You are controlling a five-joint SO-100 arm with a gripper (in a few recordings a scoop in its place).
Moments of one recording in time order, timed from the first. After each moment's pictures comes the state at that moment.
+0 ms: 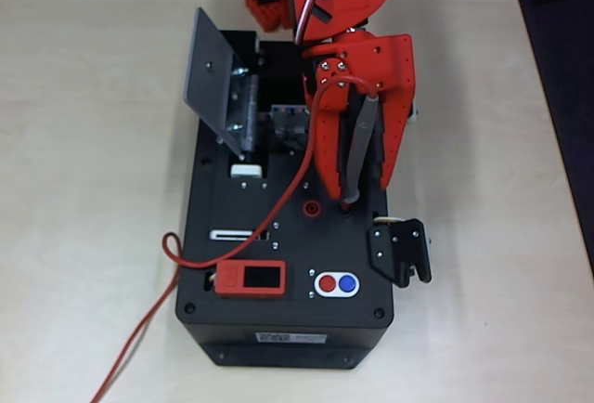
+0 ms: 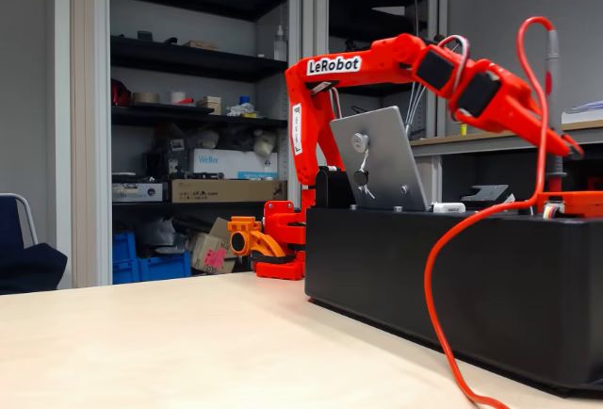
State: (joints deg) arm -12.6 109.4 112.8 34.5 82.2
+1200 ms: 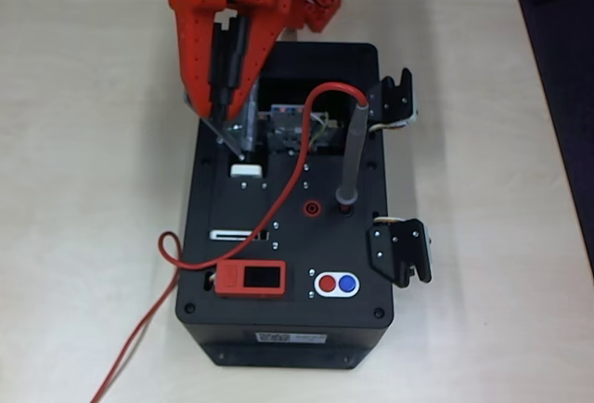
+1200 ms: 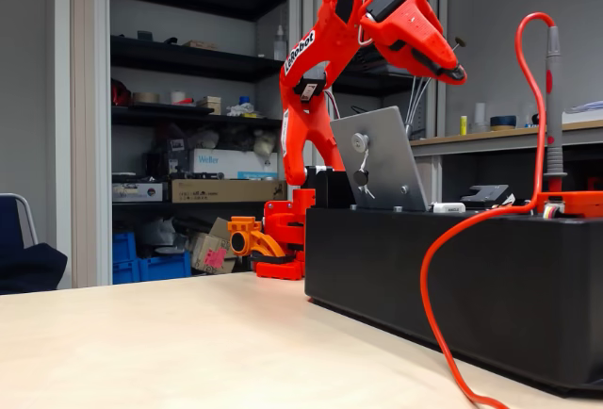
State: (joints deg) arm 9.3 114.7 92.6 57.7 44.3
